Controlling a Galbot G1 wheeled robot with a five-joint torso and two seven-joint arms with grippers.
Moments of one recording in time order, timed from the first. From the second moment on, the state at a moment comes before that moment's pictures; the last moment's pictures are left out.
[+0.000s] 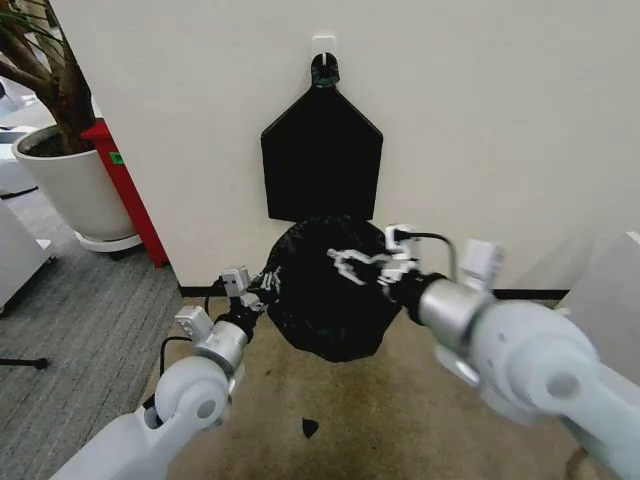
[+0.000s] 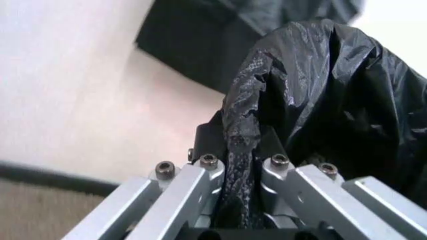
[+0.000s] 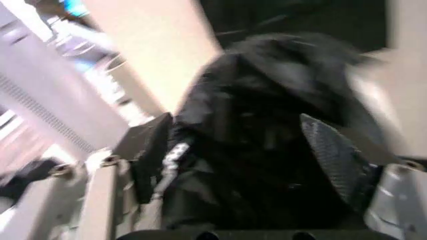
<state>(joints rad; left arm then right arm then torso) 1.08 -0.90 -0.09 -2.11 -1.18 -0.03 -0.42 -0.84 0.68 0.03 2.51 1.56 -0.24 0.78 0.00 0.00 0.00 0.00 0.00</state>
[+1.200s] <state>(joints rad) 0.95 -0.92 -0.11 -2.13 -1.82 -0.01 -0.76 -1.63 1.21 0.29 2.50 1.24 -0.21 0.56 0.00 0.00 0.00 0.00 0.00</state>
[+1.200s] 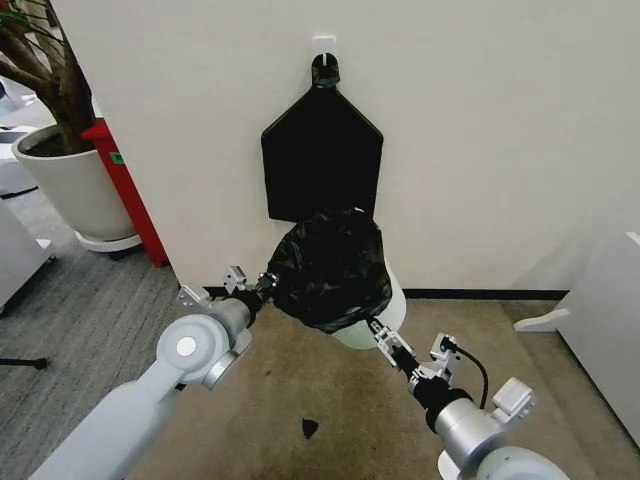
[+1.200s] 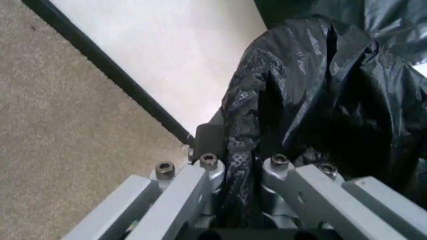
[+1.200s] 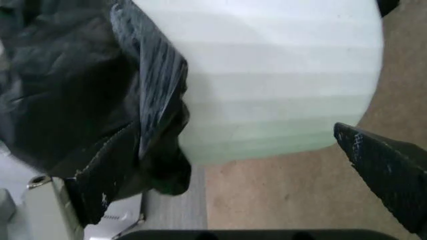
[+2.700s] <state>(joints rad) 0.99 -0.91 -0.11 -2.03 -1.64 0.03 -0.41 -1.70 1.15 0.44 2.50 1.18 -0.16 0.66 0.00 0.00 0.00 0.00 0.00</state>
